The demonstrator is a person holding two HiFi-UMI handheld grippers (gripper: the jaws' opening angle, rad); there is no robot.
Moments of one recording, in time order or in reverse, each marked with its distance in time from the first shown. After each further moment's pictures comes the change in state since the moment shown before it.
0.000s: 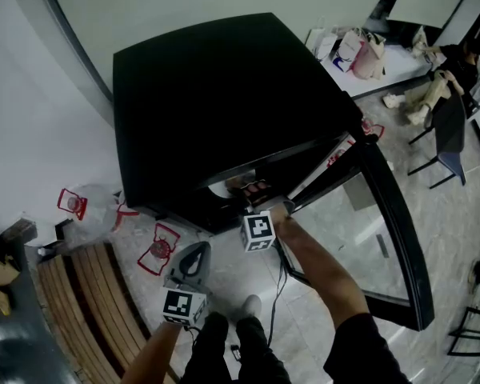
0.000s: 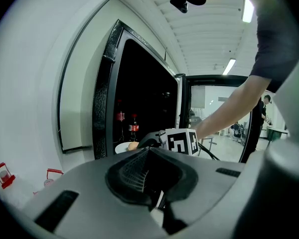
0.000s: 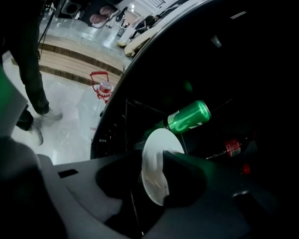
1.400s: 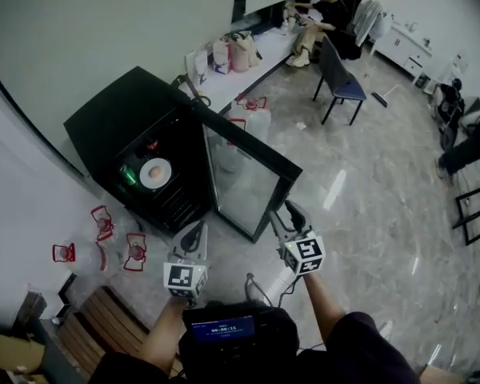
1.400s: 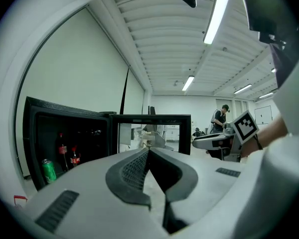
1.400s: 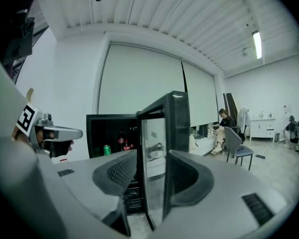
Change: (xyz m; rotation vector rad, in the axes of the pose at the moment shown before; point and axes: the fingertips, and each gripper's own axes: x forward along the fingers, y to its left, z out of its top) left arm -0.133 -0.260 0.136 0.134 -0.163 -0.376; right arm -0.583 0.100 -0.041 1.421 -0.120 -0.880
